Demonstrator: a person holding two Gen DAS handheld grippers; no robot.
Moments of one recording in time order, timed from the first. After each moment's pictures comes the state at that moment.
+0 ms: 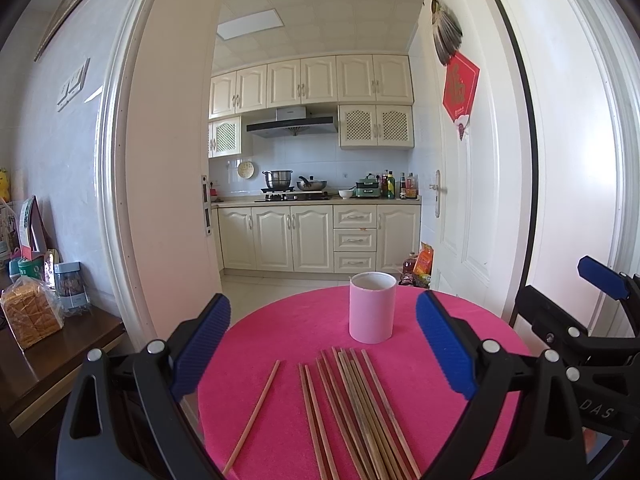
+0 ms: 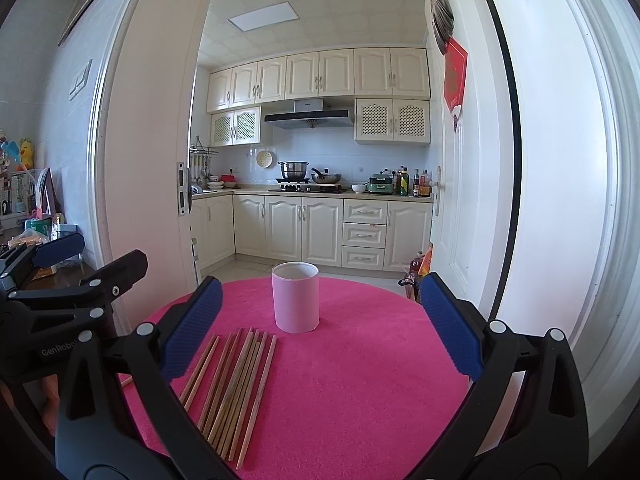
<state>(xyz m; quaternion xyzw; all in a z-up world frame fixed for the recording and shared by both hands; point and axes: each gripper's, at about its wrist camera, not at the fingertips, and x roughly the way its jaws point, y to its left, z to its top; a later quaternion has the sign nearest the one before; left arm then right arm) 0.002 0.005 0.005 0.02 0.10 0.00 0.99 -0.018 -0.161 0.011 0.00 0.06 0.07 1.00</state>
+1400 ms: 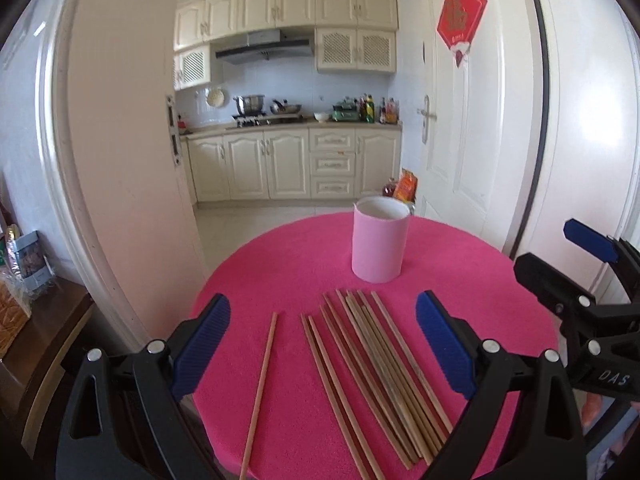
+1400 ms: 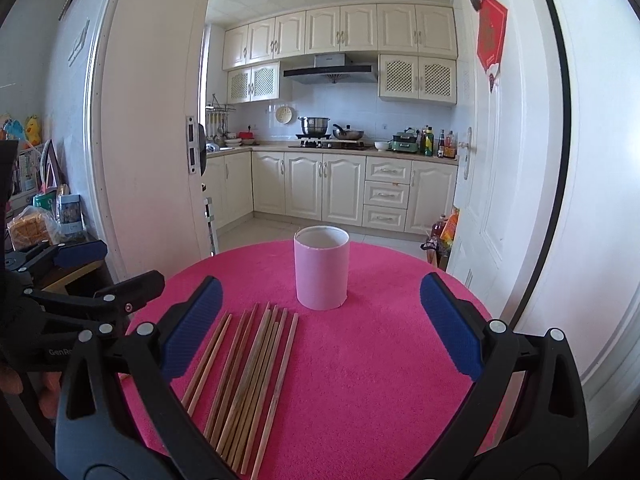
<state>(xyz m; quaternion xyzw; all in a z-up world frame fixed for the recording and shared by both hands) 0.092 0.043 -0.024 0.03 0.27 -0.06 0.96 0.057 -0.132 0.010 -0.02 0.17 0.11 0.98</state>
